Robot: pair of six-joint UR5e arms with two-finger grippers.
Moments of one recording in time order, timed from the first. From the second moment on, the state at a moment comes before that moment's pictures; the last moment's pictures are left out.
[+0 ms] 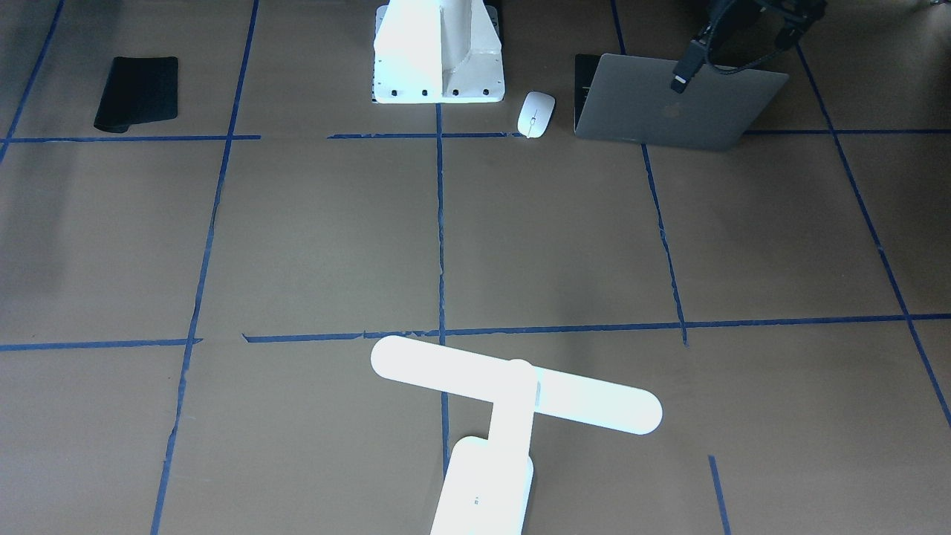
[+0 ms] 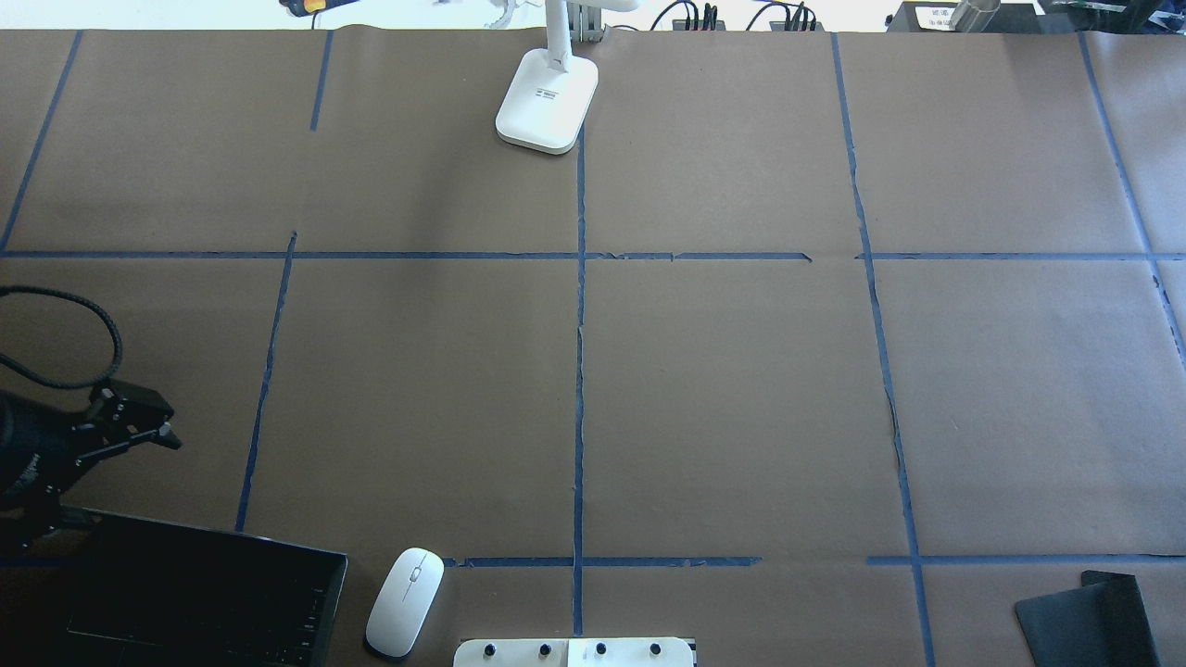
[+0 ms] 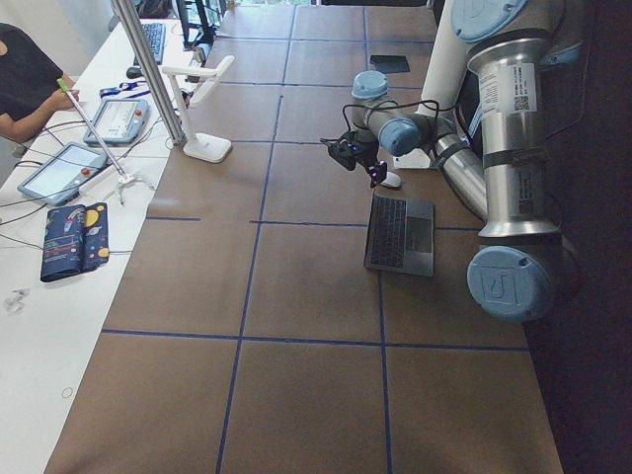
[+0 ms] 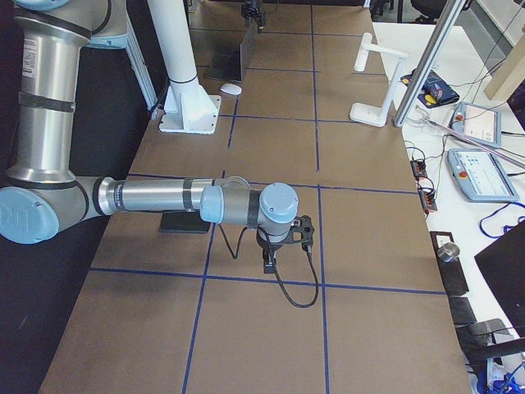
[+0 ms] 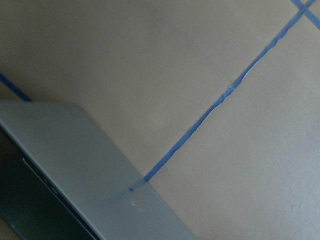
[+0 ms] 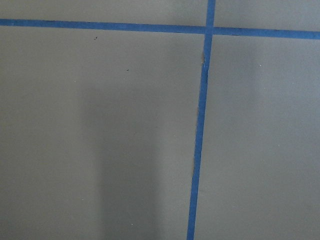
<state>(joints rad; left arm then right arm) -0.56 -1.40 -2.47 -1.59 -1.95 -2.06 1.54 -1.74 1.81 -1.69 2.42 -0.08</state>
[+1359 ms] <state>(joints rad) -0.45 -1.35 -2.48 -1.55 -1.87 -2.28 1.54 -1.77 1.87 -1.69 2.42 -0.08</state>
